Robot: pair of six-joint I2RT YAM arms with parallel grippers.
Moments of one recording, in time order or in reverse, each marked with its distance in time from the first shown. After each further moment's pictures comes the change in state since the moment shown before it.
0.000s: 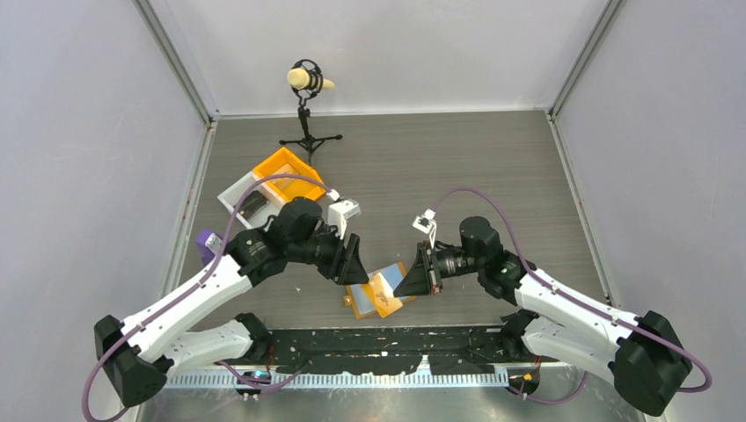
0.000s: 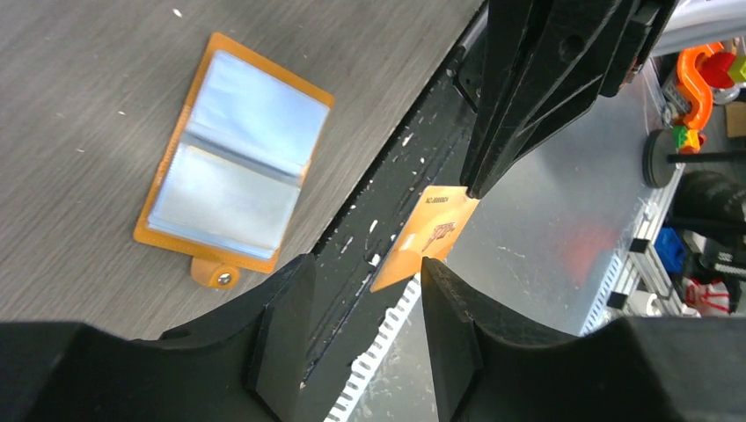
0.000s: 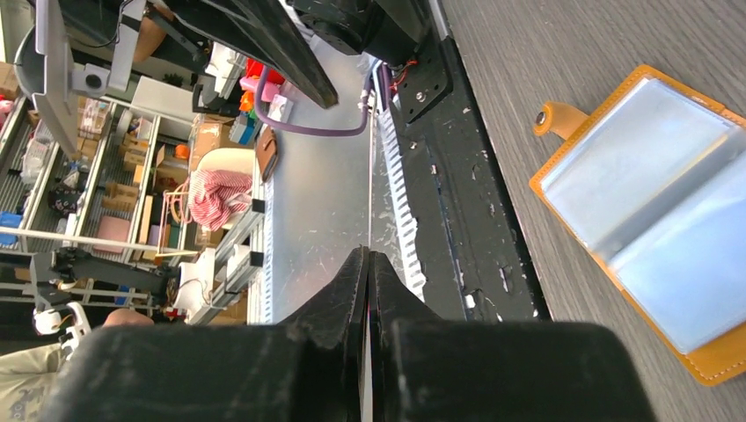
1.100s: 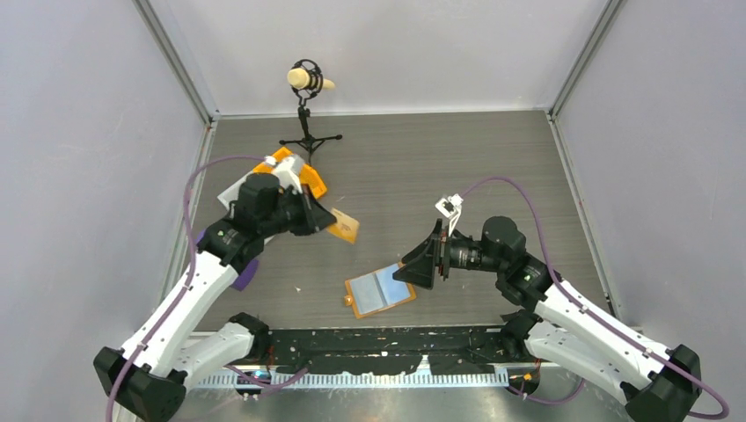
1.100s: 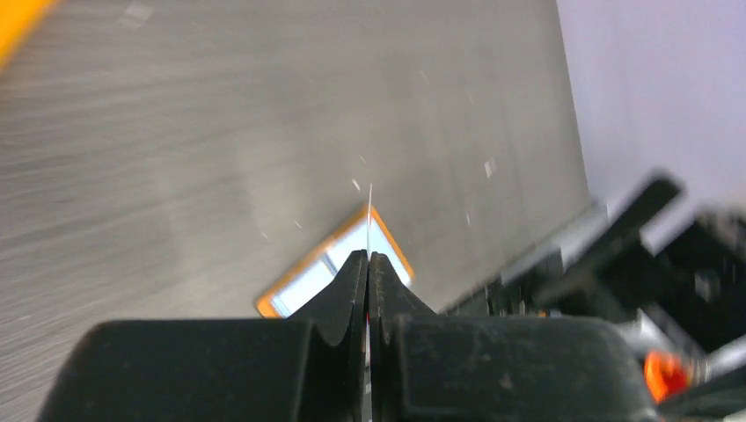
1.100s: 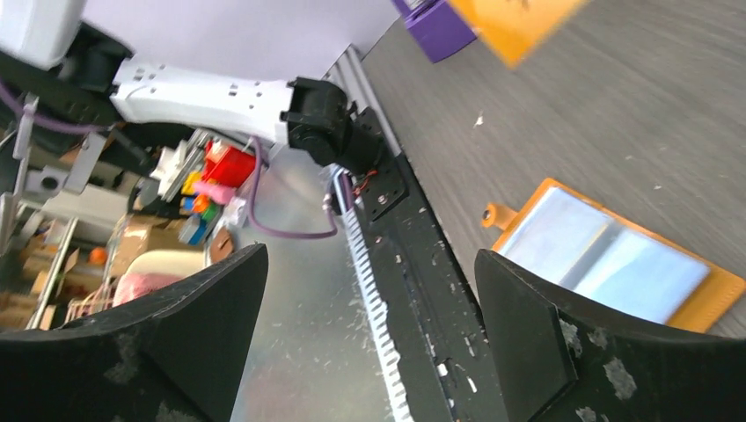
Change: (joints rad) left arm 0.289 -0.022 0.037 0.084 -0.124 -0.182; right arm 0.004 -0.183 0.085 -0.079 0.245 0.023
